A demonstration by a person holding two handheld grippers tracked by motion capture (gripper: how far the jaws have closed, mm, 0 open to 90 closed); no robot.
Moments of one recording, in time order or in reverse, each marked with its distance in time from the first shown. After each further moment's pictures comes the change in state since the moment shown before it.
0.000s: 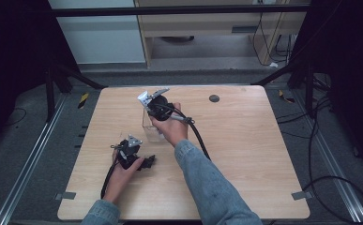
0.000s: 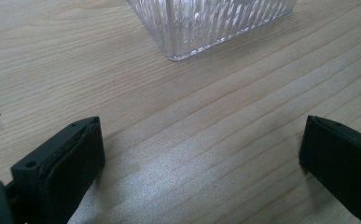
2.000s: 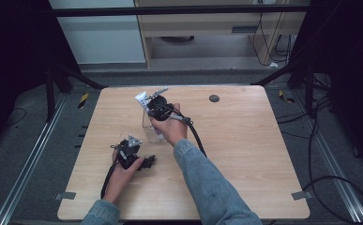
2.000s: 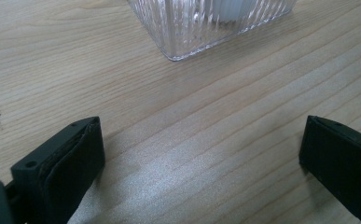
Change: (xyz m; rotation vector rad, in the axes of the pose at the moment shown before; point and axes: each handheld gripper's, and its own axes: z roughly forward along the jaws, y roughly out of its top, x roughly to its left) left arm 0.000 0.000 0.000 0.000 0.000 0.000; right arm 0.000 0.000 0.004 0.047 0.005 0.023
